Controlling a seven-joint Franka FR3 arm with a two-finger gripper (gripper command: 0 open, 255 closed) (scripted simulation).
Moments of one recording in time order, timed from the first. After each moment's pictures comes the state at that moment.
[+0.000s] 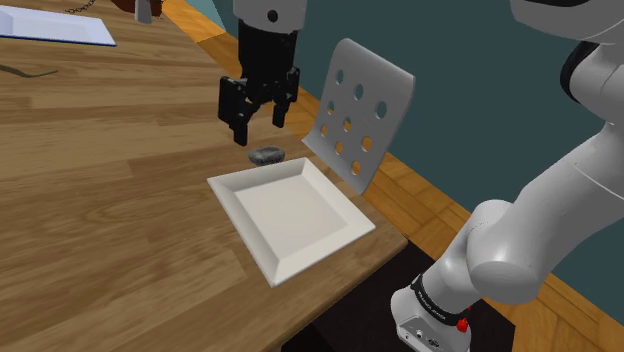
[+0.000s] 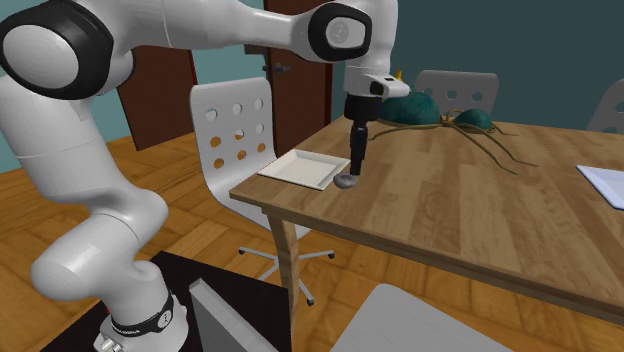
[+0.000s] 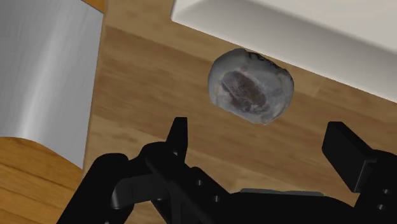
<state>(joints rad) 0.20 -0.10 0.43 -1.79 0.00 1.63 0.44</state>
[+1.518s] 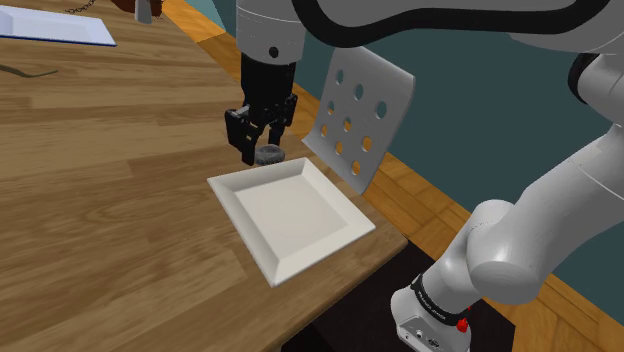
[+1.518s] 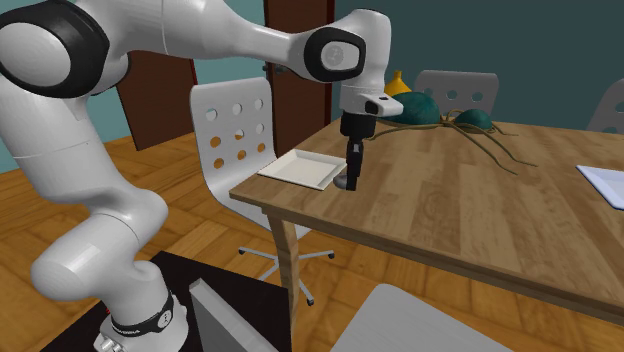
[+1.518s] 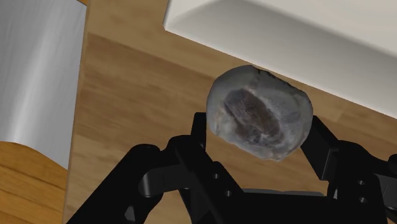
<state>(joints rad) 0.20 -0.13 0.43 -1.91 0.00 1.73 0.42</state>
